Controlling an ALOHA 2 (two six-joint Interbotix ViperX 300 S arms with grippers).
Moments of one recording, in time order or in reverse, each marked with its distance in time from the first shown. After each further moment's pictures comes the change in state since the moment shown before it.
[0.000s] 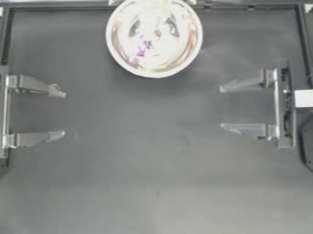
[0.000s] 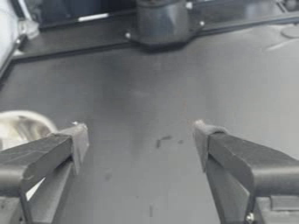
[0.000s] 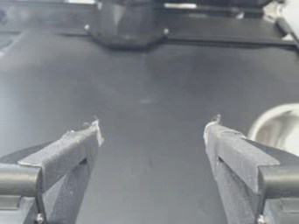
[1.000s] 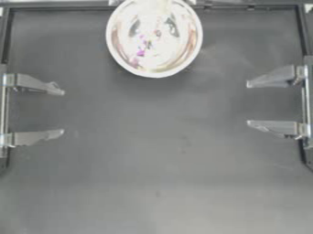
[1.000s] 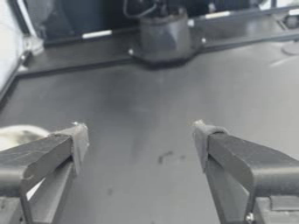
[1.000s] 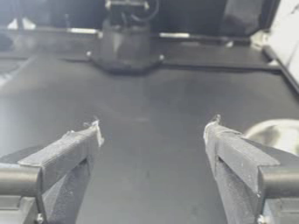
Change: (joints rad) left arm -0.002 -0.014 0.011 0.000 -0.067 -0.008; right arm -0.003 -0.172 0.074 0.002 0.037 0.000
